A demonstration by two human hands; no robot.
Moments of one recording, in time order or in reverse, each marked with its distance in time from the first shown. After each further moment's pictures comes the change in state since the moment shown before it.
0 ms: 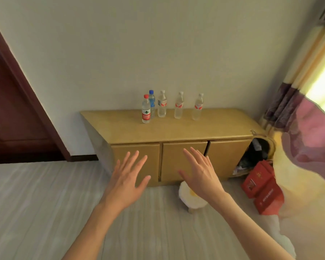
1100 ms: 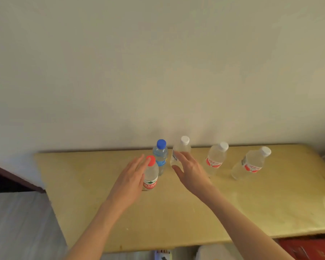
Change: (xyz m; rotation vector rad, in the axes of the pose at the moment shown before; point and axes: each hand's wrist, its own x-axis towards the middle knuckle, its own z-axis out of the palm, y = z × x) left_hand 0.581 -0.257 0.128 -0.156 -0.114 -0.031; right_hand 0.632 0.113 0.165 0.178 -0.196 0.036
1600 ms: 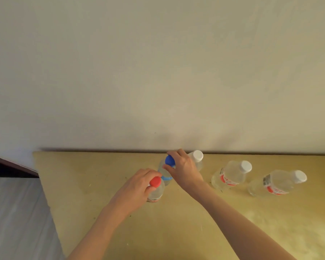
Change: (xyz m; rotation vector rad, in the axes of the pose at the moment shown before) left_hand 0.060 -0.019 0.007 -0.181 -0.211 -0.082; right_hand 0.102 0.001 0.028 0.106 -0.090 0.030
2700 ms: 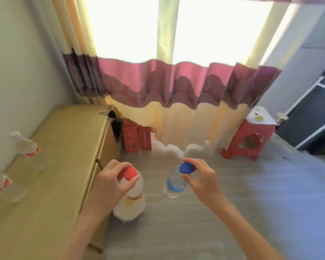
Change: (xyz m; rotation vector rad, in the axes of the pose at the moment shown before) left_hand -0.260 0.241 0.131 -0.133 -0.538 1.198; right_hand -0.618 -0.110 0.057 0.010 1.409 1.016
